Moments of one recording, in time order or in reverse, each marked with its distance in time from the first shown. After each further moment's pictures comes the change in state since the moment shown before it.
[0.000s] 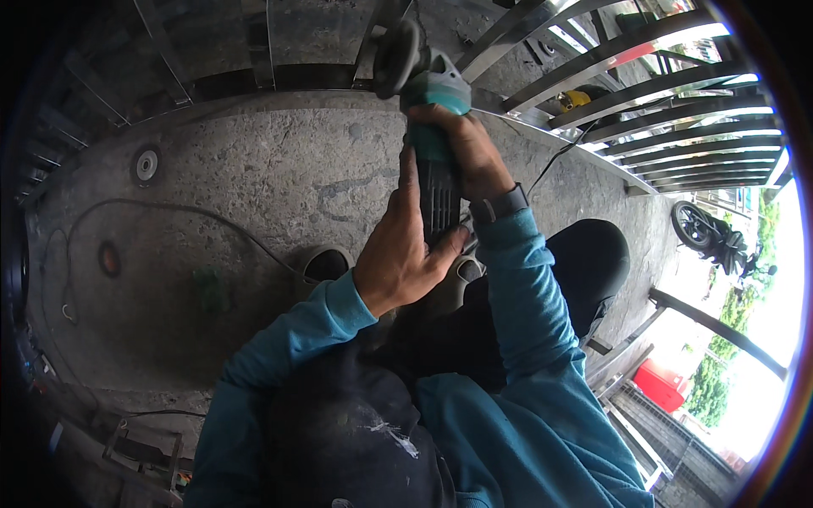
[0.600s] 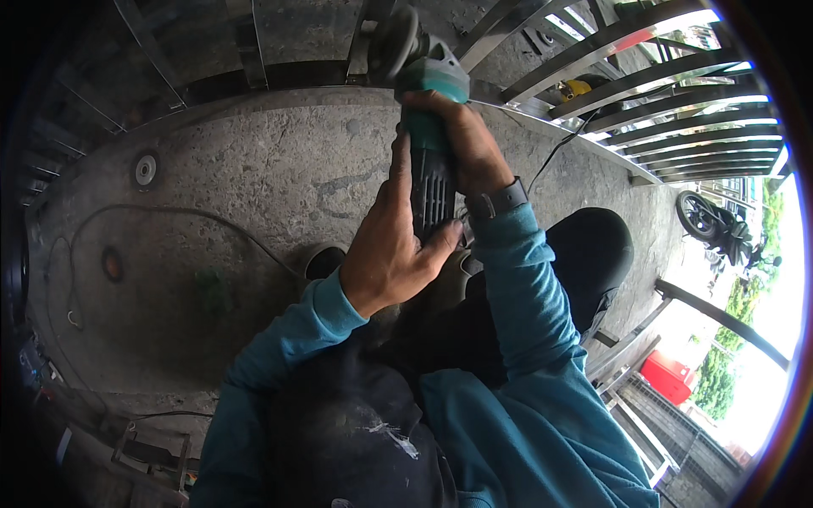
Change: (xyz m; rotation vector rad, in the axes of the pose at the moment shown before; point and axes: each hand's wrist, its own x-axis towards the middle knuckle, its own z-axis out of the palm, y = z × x) left_hand 0.001 0.010 -0.014 0.014 0.004 0.030; right_hand -0.008 -0.009 0.013 0.075 -0.024 0.023
